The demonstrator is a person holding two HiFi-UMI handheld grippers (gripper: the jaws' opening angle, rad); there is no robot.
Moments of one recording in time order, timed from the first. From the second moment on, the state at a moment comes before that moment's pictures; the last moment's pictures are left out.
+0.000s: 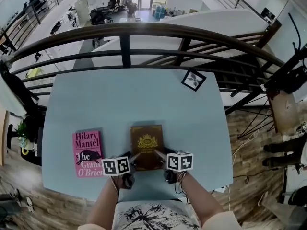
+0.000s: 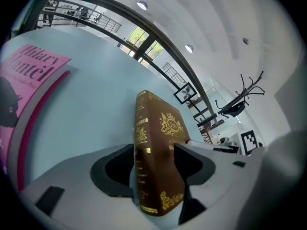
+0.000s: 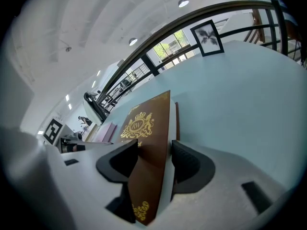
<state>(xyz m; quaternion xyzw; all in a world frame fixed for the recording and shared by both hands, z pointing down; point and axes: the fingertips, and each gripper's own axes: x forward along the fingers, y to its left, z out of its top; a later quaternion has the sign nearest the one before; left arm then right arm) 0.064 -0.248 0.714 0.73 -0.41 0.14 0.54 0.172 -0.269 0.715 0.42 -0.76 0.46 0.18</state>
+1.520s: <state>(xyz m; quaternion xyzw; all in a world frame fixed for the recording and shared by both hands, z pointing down) -0.067 -0.208 0.617 0.74 -0.45 0.06 0.50 0.041 -0.229 0.605 0.44 -0.80 0.39 0.13</state>
